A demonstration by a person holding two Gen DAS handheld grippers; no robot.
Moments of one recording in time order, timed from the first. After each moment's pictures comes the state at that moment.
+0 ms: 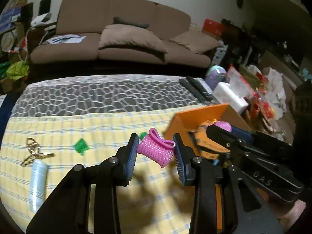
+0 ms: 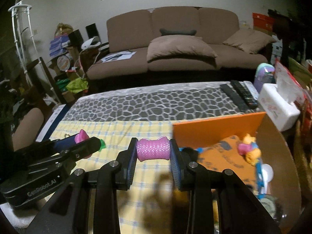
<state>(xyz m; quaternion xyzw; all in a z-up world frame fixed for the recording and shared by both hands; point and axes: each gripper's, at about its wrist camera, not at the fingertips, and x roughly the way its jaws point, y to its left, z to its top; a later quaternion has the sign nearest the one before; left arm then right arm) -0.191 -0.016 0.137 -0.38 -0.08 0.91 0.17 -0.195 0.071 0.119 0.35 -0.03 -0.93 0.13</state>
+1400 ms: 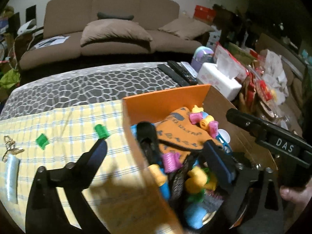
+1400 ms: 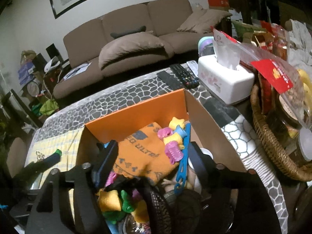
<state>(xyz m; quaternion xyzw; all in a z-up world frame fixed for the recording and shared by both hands) -0.181 0.085 0.117 -0.40 -0.04 0.90 0.17 -0.188 0.226 0.104 0.37 -0.11 -0.92 0.02</state>
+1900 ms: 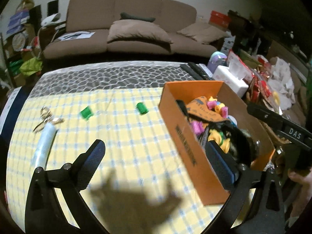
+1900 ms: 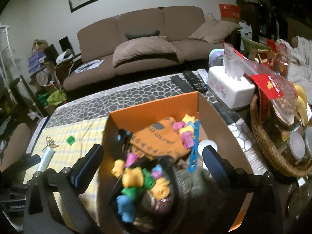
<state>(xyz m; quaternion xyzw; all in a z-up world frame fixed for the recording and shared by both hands) -0.099 0.006 0.138 -0.40 -0.05 0.91 0.11 -0.131 0.186 0.129 0.35 -0.07 -0.93 0.05</state>
